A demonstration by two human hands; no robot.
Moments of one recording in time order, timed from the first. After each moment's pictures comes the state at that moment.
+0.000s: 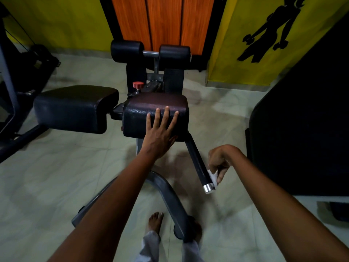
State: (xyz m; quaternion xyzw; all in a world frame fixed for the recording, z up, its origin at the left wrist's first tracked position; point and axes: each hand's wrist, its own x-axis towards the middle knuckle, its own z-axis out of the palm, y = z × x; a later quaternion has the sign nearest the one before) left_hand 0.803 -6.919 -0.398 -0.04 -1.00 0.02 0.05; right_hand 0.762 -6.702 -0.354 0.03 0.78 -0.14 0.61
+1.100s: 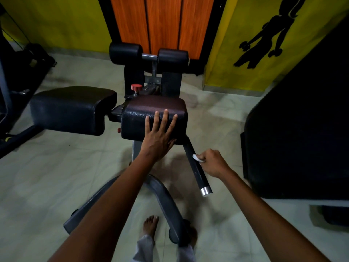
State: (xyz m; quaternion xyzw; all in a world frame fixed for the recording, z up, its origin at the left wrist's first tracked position) left_hand 0.802 -6.919 -0.405 -0.04 -1.00 0.02 0.08; right_hand 0.795 -6.700 -0.373 -0.11 0.93 -0.22 0.26
